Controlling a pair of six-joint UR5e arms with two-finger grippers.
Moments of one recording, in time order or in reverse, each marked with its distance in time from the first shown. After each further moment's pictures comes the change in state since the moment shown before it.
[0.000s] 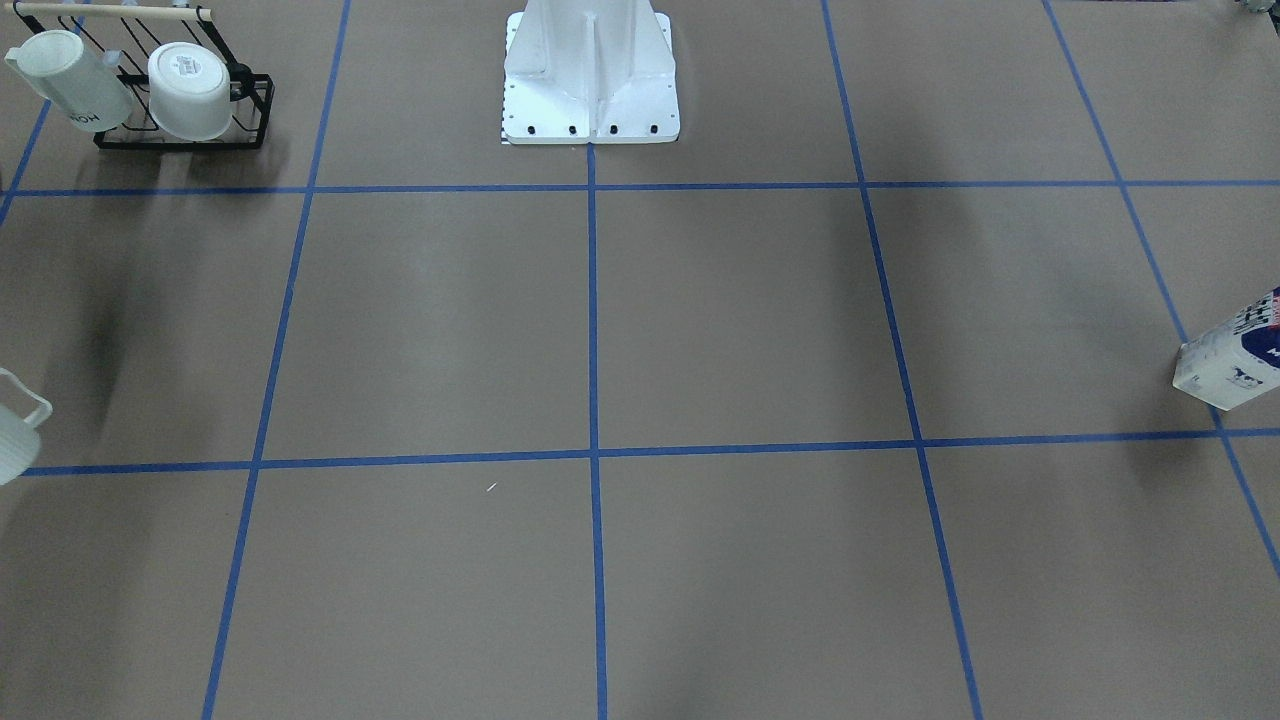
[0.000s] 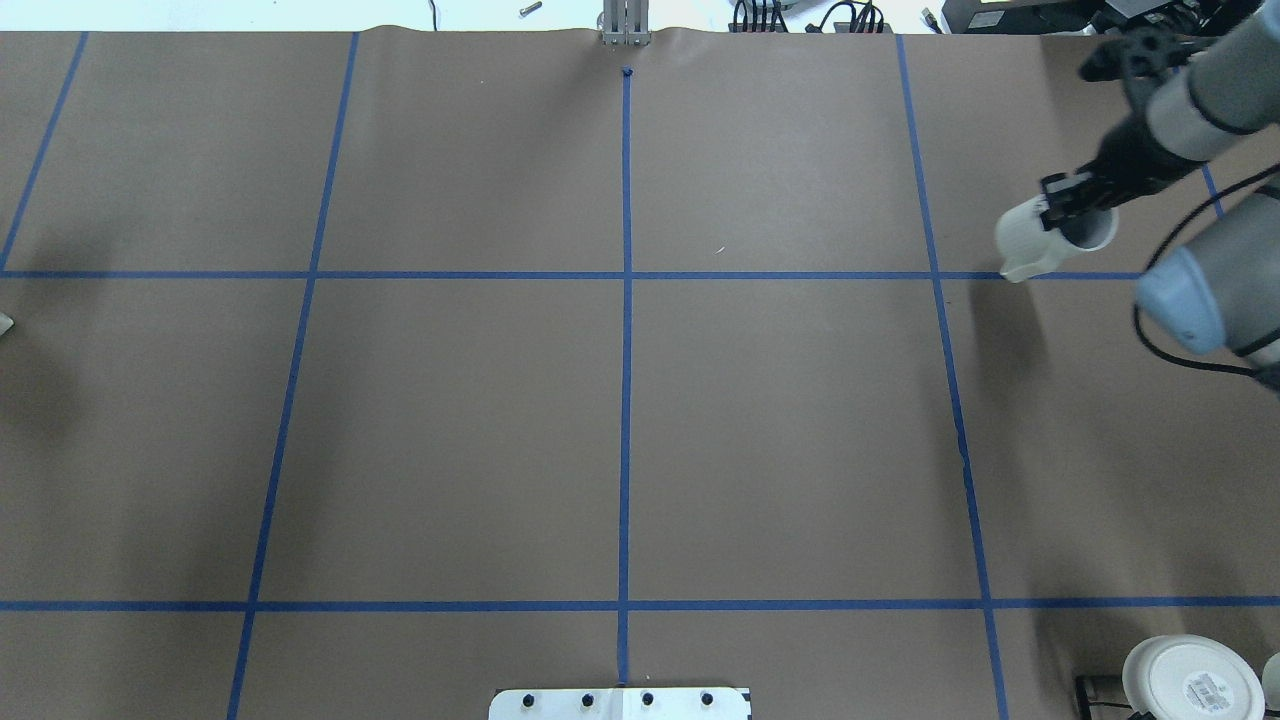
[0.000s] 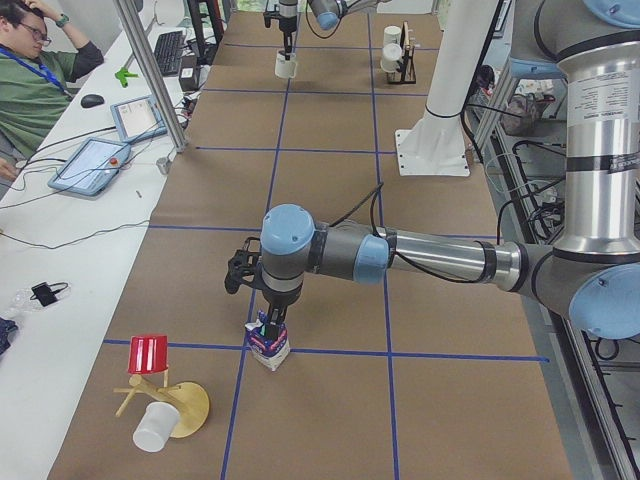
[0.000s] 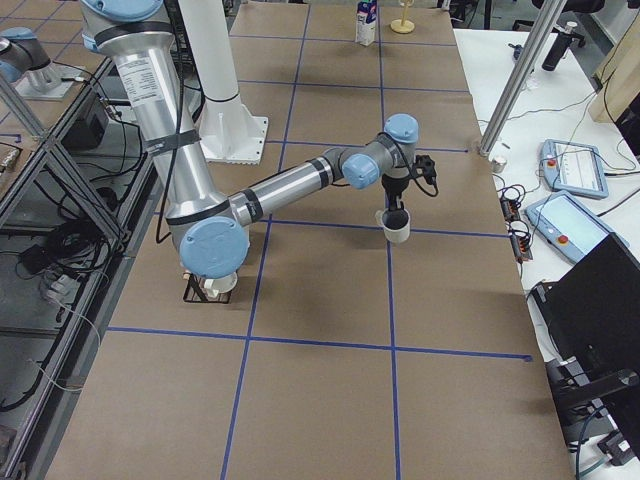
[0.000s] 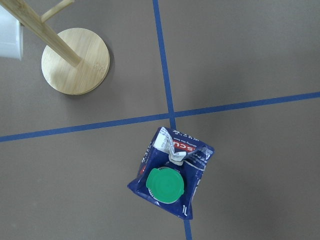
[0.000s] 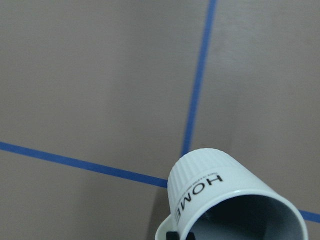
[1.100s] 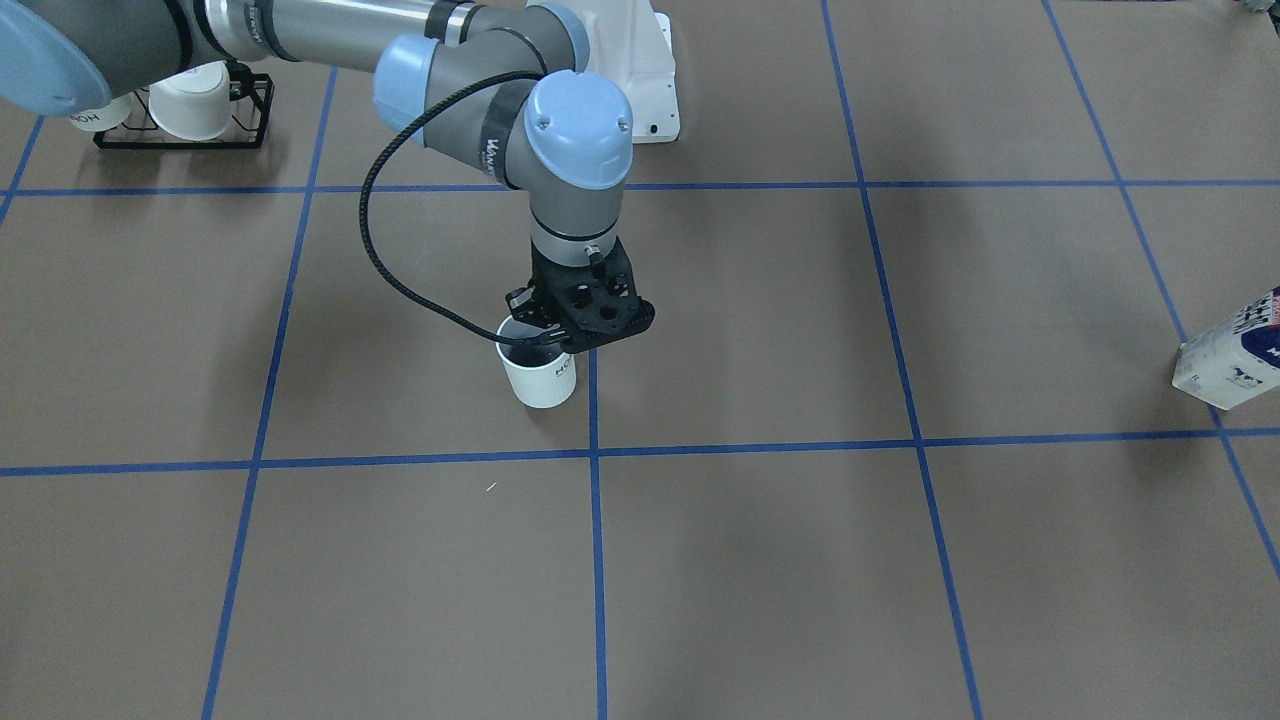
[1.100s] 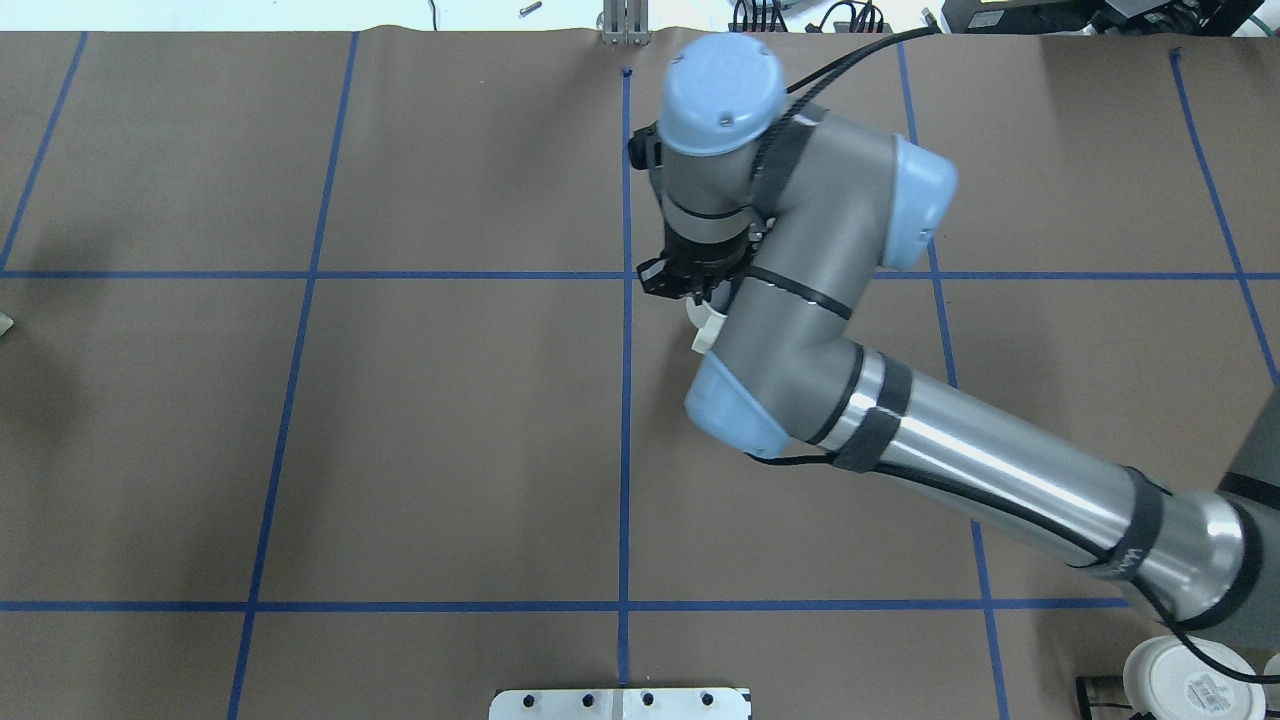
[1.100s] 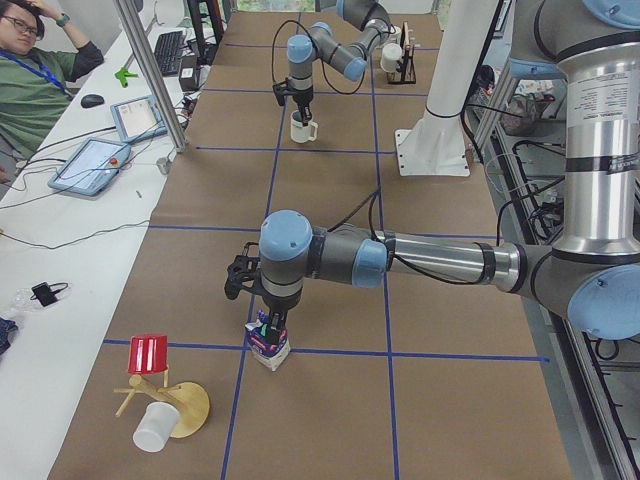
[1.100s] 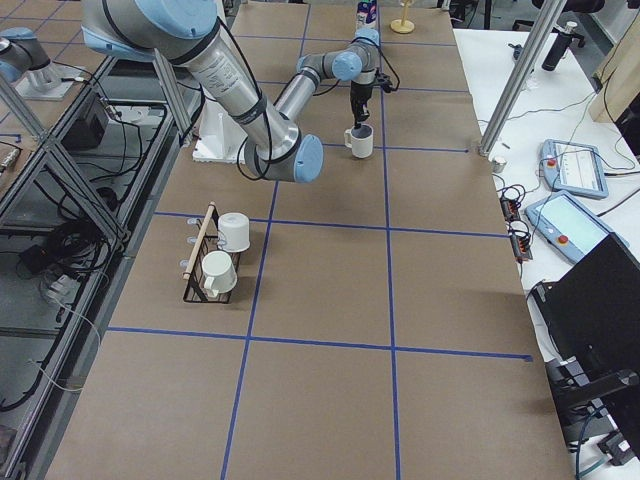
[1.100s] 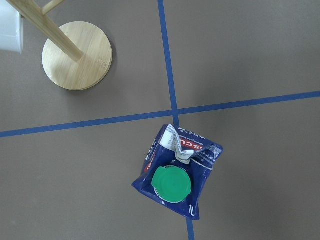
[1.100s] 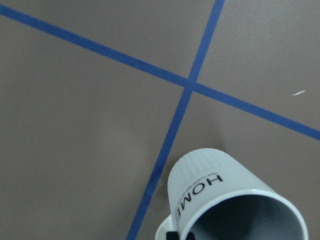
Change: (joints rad) left arm 0.003 -0.002 0.018 0.000 0.000 -0.001; right arm -0.425 0.603 -0.263 -0.384 -0.248 0.130
